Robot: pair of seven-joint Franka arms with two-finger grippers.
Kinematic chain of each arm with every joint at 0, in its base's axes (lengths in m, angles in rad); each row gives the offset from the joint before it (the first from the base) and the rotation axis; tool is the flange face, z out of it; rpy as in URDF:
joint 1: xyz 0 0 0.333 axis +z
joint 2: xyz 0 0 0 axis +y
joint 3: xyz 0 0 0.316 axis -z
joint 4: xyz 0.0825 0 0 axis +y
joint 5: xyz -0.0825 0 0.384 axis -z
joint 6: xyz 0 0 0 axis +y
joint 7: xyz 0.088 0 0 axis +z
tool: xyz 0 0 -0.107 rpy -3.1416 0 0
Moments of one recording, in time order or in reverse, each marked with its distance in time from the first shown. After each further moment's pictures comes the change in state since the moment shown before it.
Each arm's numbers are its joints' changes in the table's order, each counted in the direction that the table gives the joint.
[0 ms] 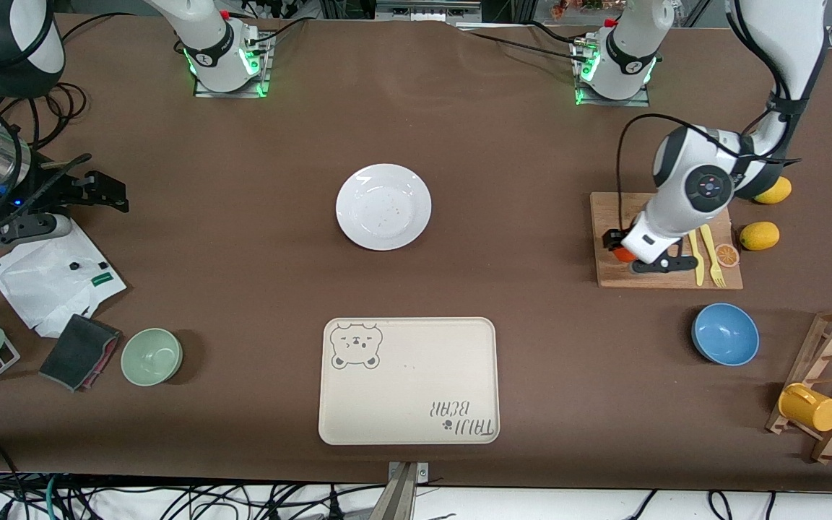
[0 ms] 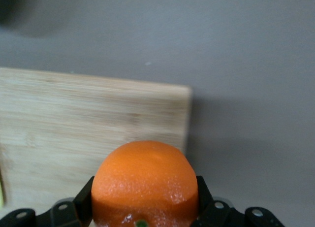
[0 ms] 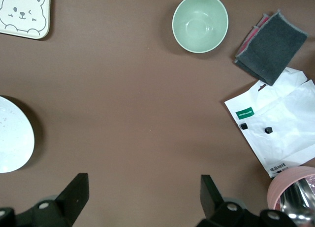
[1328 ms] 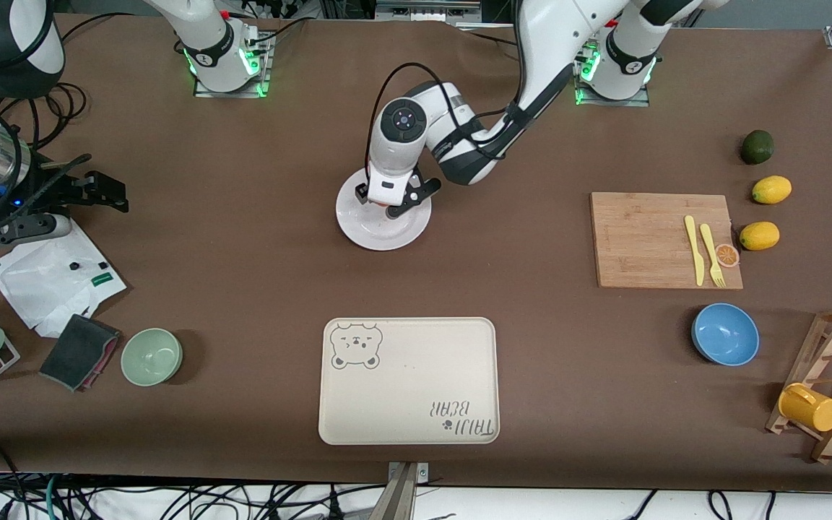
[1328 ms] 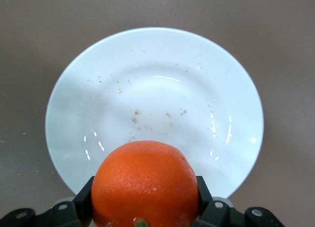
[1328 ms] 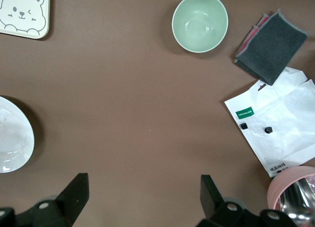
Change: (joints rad) left arm -0.685 0.474 0.126 -0.606 0.123 -0.024 1.132; right arm 0.000 0.000 0.001 0.000 0.000 0.000 0.000
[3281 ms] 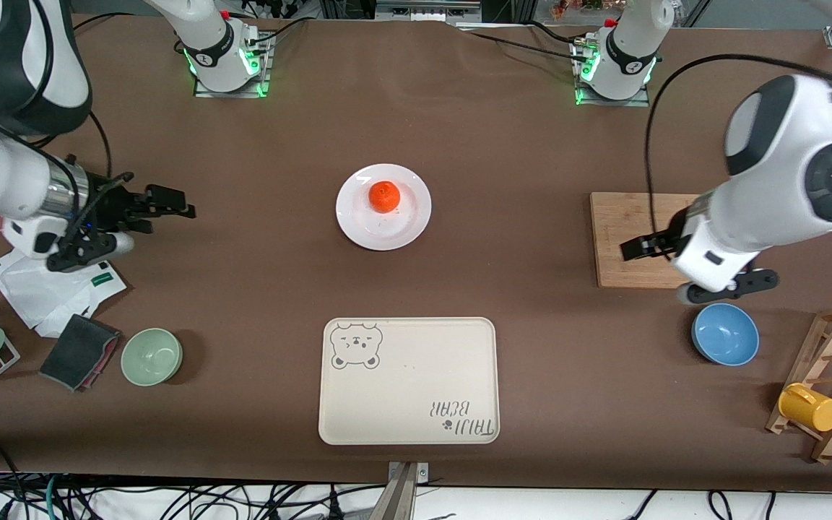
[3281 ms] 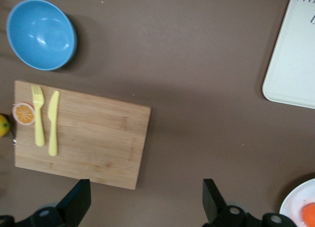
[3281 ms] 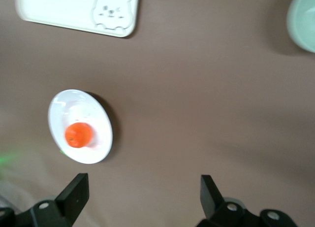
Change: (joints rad) left arm 0.682 -0.396 -0.102 -0.168 -0.010 0.737 -1.179; right arm 0.006 0.111 -0.021 0.038 -0.375 -0.030 0.109
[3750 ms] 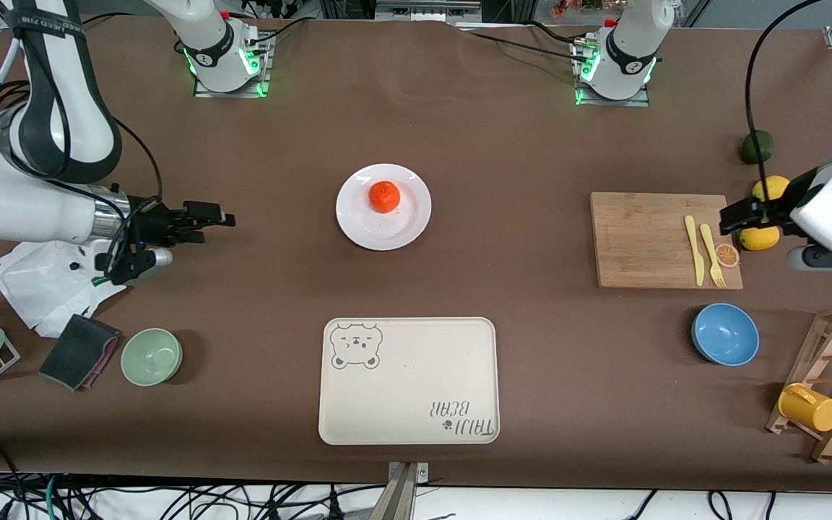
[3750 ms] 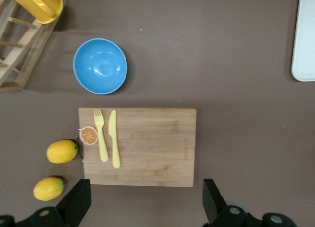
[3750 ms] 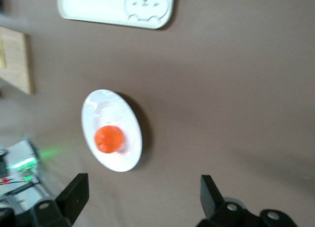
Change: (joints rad) left arm -0.040 -0.150 -0.228 0.048 0.001 0.018 -0.381; right arm -0.007 0.035 0.001 0.181 -0.260 -0.094 0.163
